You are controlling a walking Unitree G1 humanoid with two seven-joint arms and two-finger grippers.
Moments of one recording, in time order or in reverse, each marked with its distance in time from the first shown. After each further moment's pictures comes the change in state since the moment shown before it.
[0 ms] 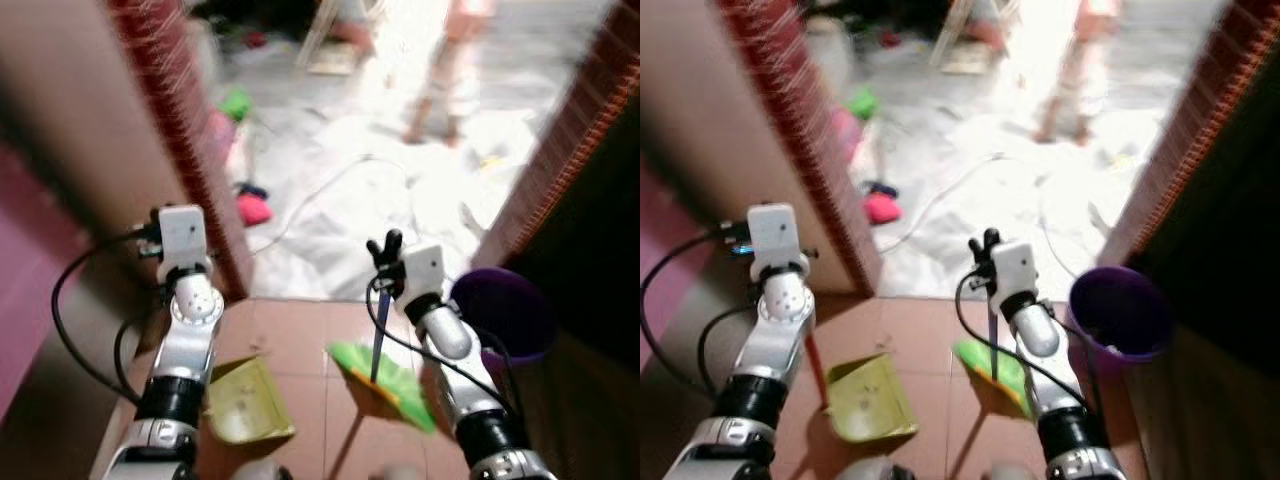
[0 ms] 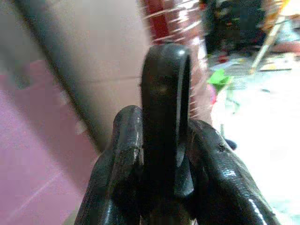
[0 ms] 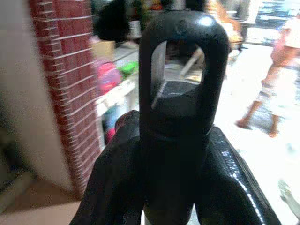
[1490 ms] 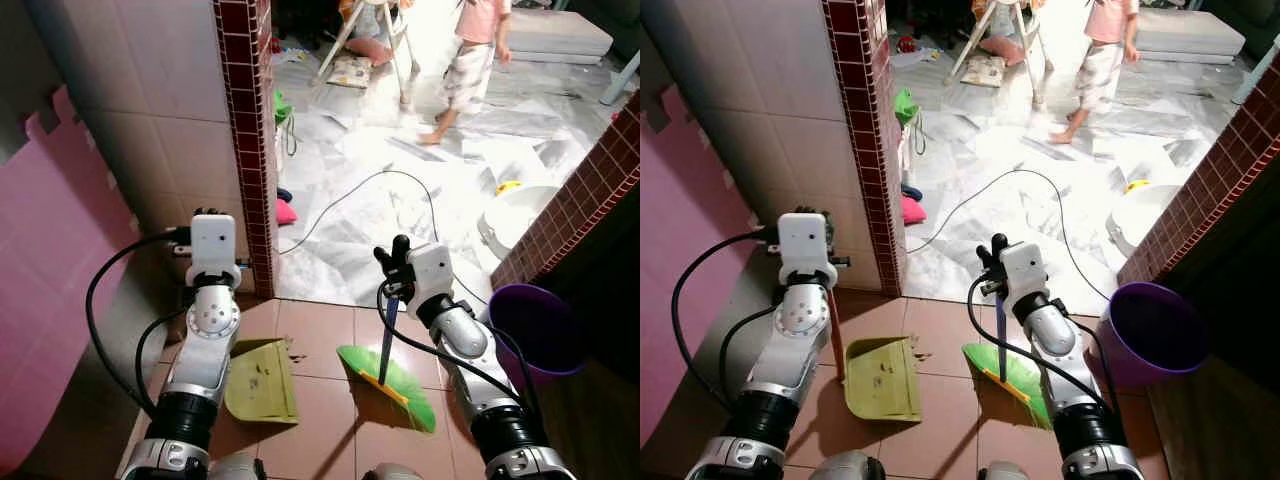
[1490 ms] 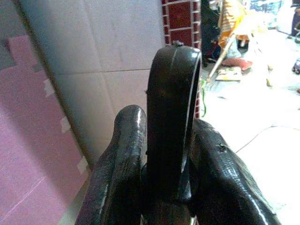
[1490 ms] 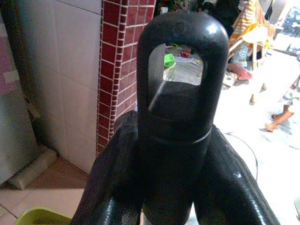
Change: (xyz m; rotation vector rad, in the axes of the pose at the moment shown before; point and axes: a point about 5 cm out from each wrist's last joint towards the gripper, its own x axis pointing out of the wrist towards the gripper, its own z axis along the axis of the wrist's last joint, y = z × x) left arm -0.025 -0.028 0.007 -0.055 -0.051 -0.243; right arm -0.003 -0.015 -0.006 -0.044 0.067 0.057
